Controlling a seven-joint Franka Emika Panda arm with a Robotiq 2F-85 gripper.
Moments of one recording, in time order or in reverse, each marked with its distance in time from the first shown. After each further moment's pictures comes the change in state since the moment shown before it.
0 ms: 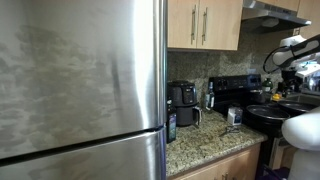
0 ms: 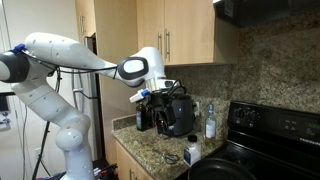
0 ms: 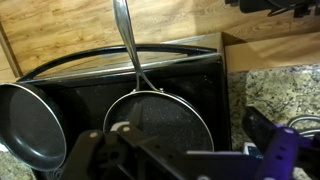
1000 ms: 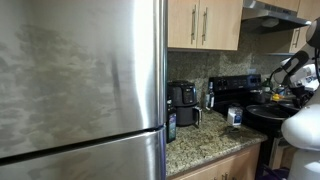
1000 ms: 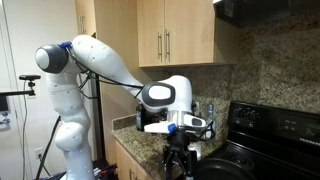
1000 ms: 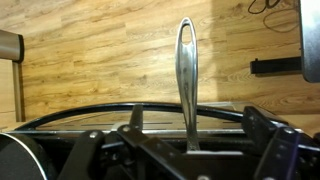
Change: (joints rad) arm -0.015 0.465 -0.198 0.152 -0.098 0.112 -0.147
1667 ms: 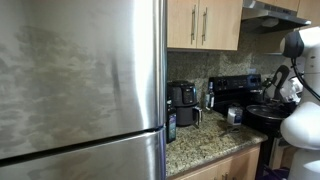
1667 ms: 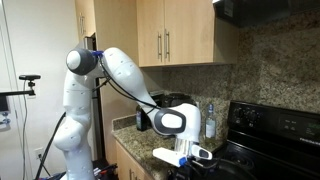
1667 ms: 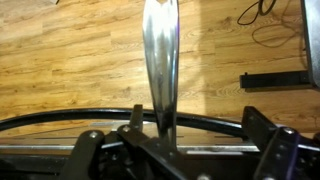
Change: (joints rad) arm -0.052 0.293 0.047 0.008 0.103 0.145 -0.005
